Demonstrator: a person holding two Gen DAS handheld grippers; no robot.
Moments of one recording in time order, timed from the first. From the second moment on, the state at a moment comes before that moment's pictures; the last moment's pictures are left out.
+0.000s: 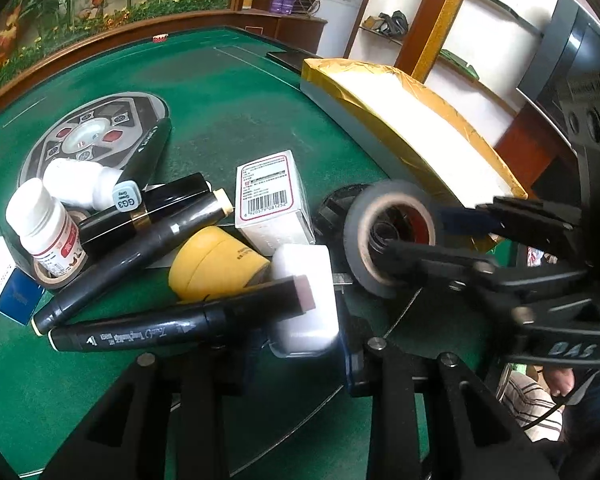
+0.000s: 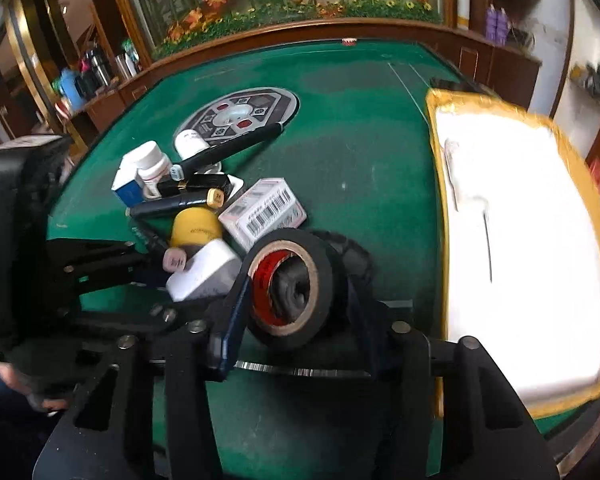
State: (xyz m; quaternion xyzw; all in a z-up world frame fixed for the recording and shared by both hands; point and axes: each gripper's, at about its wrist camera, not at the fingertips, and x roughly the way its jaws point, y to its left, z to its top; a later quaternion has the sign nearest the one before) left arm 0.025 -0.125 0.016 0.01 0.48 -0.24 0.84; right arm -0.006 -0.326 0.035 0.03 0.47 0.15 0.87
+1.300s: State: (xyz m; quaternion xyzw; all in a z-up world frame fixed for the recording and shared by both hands) left arm 0.022 -0.126 0.016 0.01 0.48 -0.24 0.84; right arm -0.036 -0.316 0.025 -0.08 0.44 0.15 0.88
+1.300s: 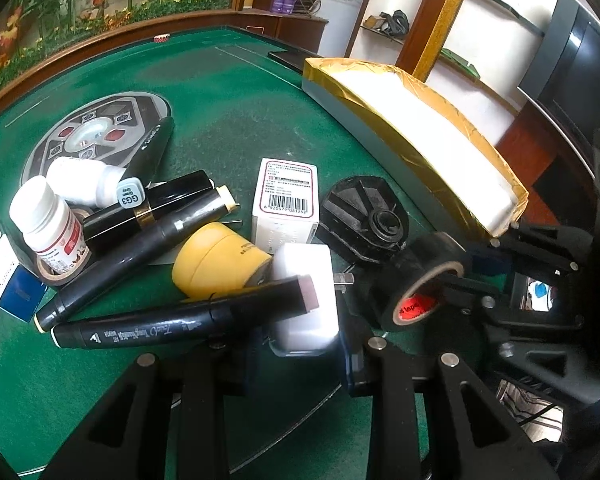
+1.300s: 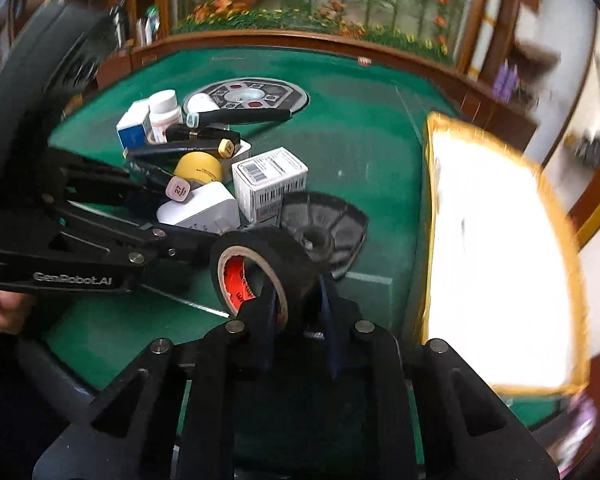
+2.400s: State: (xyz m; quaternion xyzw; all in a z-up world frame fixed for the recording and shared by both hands) left arm 0.025 -0.125 0.015 0.00 0.48 -0.24 0.84; right arm -0.041 -0.301 0.021 -0.10 0.46 0.19 0.86
